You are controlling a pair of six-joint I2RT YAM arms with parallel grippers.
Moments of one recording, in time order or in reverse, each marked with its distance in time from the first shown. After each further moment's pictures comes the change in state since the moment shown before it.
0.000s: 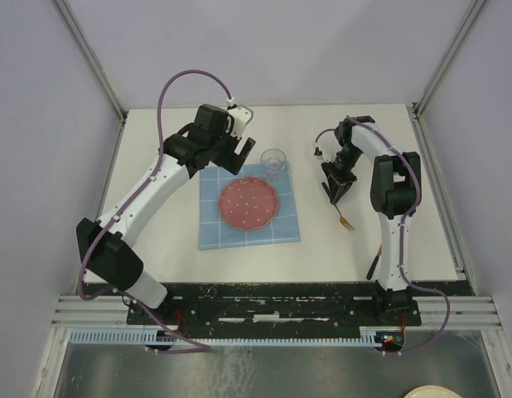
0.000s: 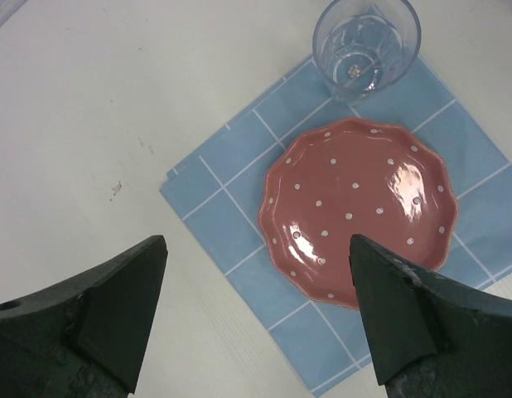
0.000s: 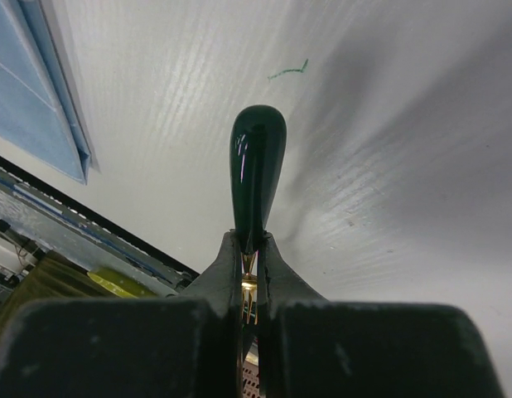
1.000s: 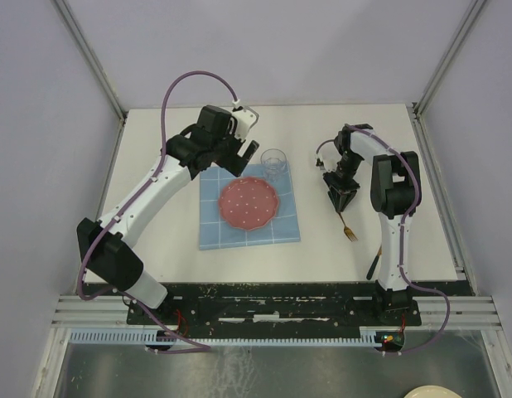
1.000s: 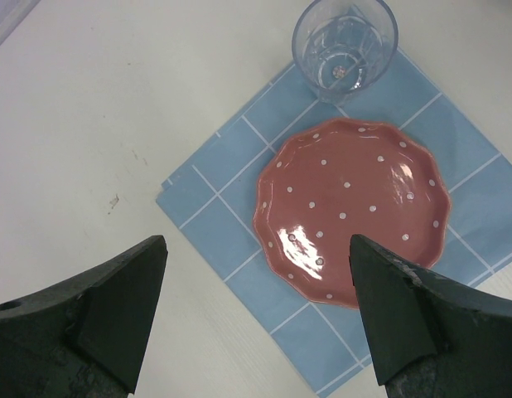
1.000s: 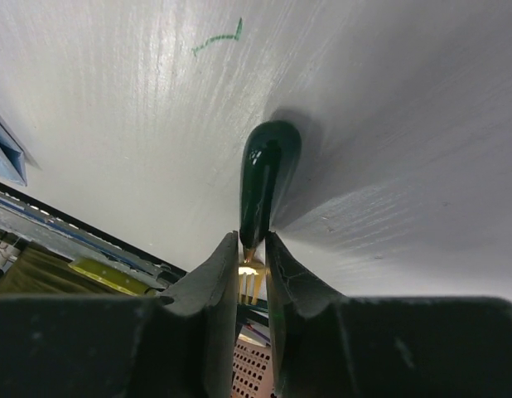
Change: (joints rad) left arm -0.022 0.000 0.000 0.004 0.016 0.035; right arm 0.000 0.000 -0.107 0.039 0.100 -0.009
